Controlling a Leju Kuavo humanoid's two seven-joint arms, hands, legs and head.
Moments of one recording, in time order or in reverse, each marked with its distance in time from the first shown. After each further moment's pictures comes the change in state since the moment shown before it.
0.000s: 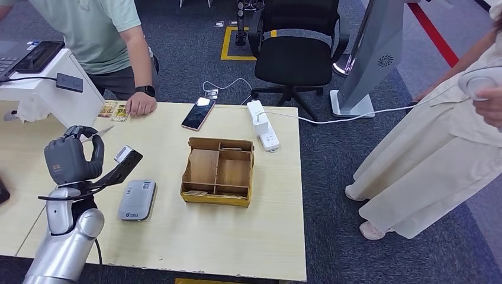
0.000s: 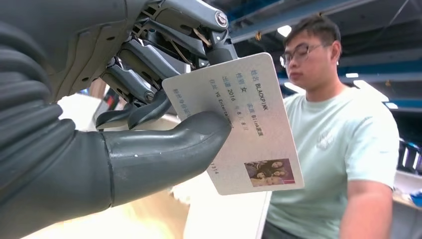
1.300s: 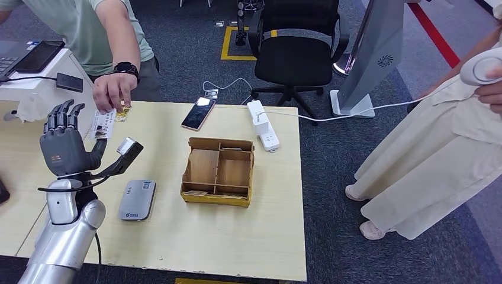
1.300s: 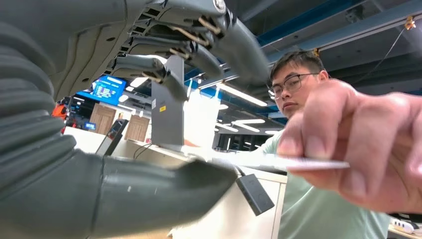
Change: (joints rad) left arm -0.067 0.000 -0.002 0.060 -0.184 0.090 0.050; right arm -0.008 0.006 -0.023 0.000 0.021 0.013 -0.010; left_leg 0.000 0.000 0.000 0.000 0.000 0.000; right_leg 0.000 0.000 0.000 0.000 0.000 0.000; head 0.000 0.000
